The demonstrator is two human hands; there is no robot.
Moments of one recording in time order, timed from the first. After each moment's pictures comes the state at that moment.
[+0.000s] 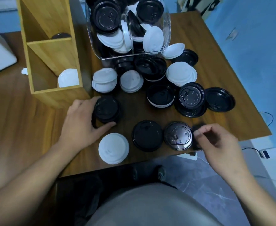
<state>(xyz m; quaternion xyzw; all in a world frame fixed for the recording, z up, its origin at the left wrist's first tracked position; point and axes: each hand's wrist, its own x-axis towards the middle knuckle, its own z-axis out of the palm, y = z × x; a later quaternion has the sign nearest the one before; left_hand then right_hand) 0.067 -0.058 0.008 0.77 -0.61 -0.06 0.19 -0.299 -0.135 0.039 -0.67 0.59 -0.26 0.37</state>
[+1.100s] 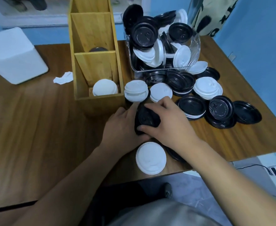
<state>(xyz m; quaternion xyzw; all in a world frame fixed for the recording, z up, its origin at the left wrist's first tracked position) 0.069 -0.071 0.002 0.73 -0.64 -0.05 0.22 -0.093 -0.146 0.038 -0.89 0.38 -0.20 0.18</state>
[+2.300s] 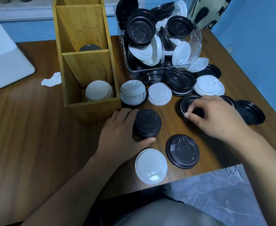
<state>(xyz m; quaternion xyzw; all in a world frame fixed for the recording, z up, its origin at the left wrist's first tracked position) 0.073 -0.074 -0.010 0.71 -0.65 -0.01 0.27 -0.173 -0.208 0.067 -0.86 0.50 -0.03 0.13</state>
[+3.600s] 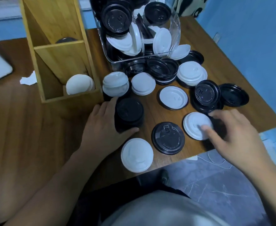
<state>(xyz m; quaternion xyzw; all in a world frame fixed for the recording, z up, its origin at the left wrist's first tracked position) 0.072 -0.068 -0.002 0.73 -0.65 -0.06 0.22 -0.265 -0.132 0.041 -0.80 0.57 -0.16 0.10</state>
